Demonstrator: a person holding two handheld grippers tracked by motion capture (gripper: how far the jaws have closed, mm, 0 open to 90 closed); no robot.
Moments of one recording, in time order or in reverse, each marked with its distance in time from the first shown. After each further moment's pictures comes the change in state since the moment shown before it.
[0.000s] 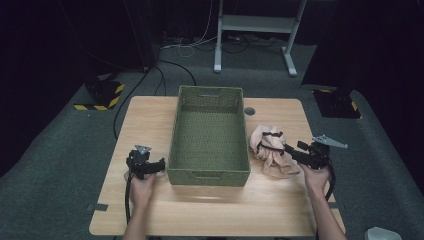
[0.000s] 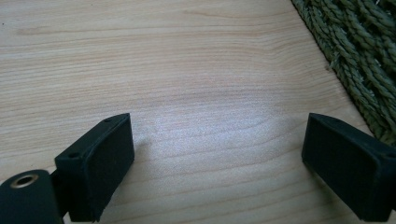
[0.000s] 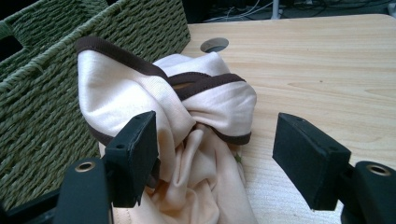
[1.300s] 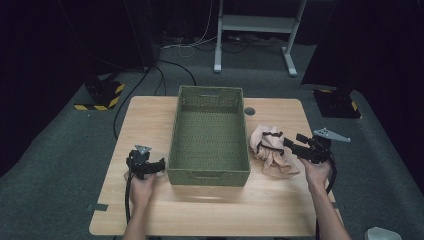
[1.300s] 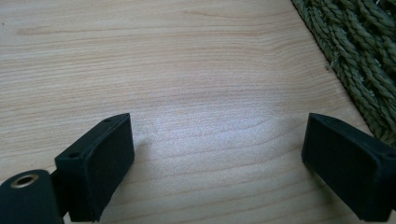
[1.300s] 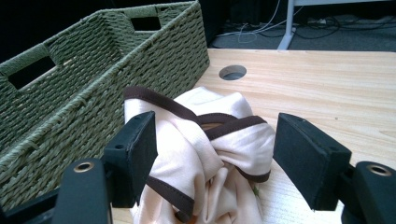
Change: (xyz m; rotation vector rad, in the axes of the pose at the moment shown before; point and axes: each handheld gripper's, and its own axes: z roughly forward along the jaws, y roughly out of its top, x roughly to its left) left arm 0.000 0.000 0.000 0.000 0.000 0.000; right arm 0.013 0.026 -0.007 -0.044 0.053 -0.037
